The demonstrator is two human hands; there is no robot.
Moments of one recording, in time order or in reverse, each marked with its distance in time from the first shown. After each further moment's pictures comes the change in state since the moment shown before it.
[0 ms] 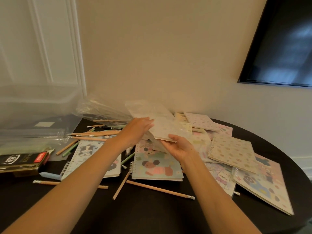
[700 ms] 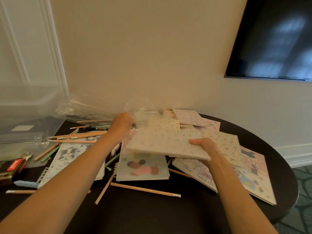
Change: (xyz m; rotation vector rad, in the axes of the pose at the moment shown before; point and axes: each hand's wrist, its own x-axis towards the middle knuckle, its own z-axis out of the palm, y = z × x) left_hand 0.040 -0.008 0.017 0.037 0.147 -0.411; right_hand -0.057 -0.079 -0.052 -0.634 0.265 -0.173
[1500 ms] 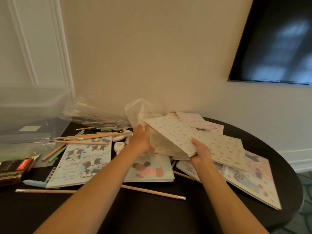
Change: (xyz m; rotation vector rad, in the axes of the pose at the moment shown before) left_hand -0.028 0.017 0.034 0.243 -0.300 0.059; right_hand 0.032 0.028 0.031 0.465 0.158 -0.158
